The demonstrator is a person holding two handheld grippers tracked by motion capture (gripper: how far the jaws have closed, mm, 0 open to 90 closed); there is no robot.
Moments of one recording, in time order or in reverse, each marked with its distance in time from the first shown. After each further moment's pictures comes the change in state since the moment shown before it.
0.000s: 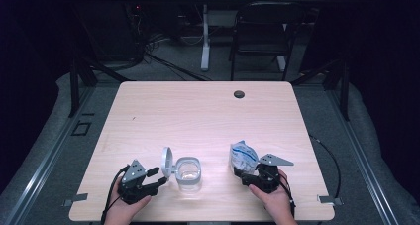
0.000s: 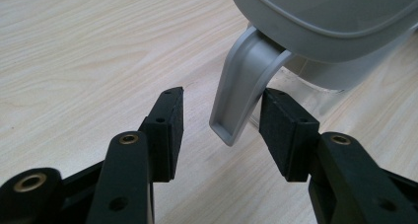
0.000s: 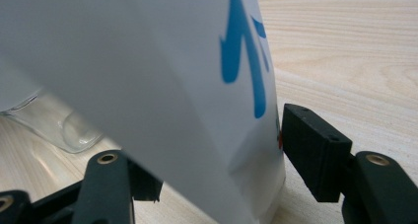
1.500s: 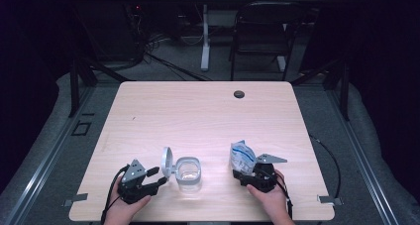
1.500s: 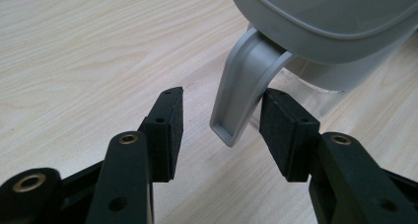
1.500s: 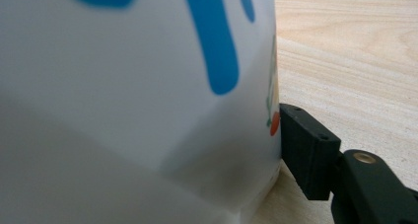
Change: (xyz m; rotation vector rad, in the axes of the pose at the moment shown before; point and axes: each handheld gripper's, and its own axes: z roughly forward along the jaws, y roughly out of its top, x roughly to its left) left arm 0.001 0.000 0.000 0.001 -0.004 0.003; right arm -0.003 -0.003 0.012 0.106 -0.016 0.004
